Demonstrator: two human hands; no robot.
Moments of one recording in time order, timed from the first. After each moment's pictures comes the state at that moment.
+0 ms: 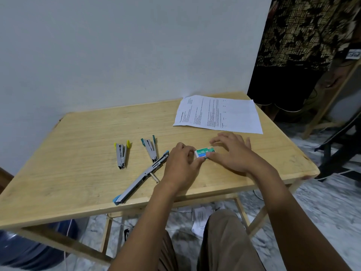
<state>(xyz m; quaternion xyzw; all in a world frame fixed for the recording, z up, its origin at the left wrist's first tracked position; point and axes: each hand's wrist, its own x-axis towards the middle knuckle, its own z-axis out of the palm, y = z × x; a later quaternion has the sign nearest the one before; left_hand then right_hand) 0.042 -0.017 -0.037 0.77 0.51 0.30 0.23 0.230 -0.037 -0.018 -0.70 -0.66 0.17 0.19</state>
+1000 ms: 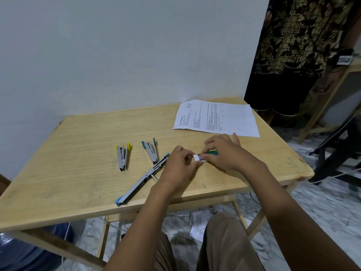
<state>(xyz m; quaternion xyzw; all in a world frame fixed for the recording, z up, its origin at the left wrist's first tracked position) 0.033 -0.015 -0.036 0.77 0.49 0.32 0.28 0.209 -0.033 0.002 -0.67 -0.72 0.11 0.13</state>
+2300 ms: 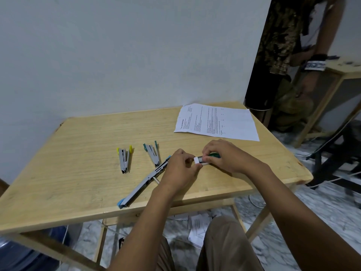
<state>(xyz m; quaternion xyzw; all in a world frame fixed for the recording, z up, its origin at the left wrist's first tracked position) 0.031 -0.018 -0.030 0.76 0.49 0.32 0.29 0.219 -0.024 -0.006 -0.59 -0.78 0.15 0.16</state>
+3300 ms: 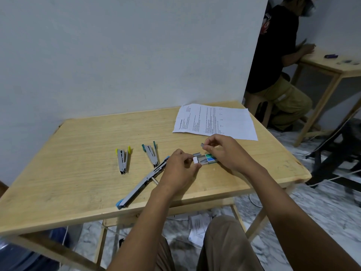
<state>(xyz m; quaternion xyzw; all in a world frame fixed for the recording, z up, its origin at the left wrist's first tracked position) 0.032 -0.019 -0.033 0.76 0.50 0.32 0.28 0.211 -0.033 0.001 -0.62 -0.64 0.26 0.38</state>
